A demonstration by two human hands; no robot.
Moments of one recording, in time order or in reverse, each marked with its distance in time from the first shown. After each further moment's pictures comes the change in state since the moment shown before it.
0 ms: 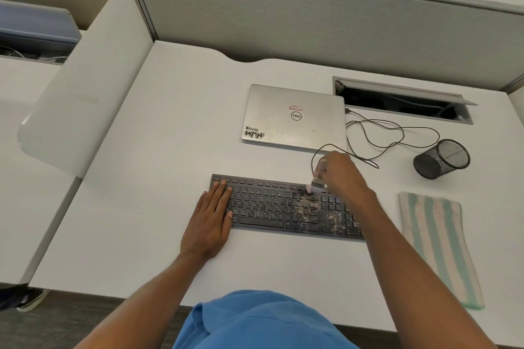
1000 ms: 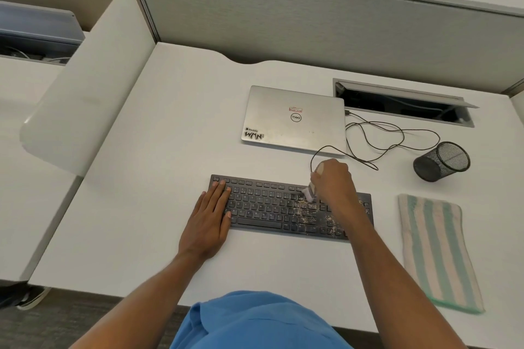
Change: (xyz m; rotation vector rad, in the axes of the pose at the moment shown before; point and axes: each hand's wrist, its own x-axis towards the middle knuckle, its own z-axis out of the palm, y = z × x) left_hand 0.000 0.000 0.002 0.011 -0.011 -0.003; right_hand -0.018 -0.011 0.017 0.101 0.153 0.057
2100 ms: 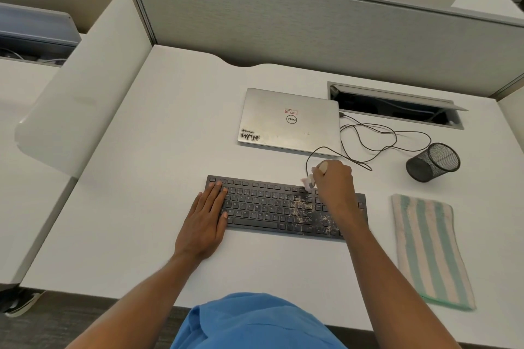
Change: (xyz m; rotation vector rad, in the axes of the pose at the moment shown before) left_hand 0.000 -0.001 0.002 -0.009 0.026 0.011; right_hand -0.010 0.007 -0.004 0.126 0.116 0.010
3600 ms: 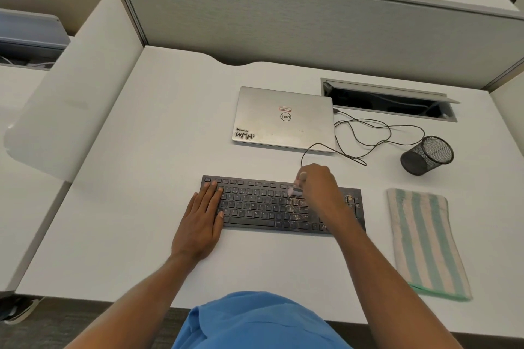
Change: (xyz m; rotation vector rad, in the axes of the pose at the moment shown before) left_hand 0.000 0.002 -0.002 -0.001 0.007 -0.004; right_hand 0.007 0.006 0.023 0.141 -0.262 0.111
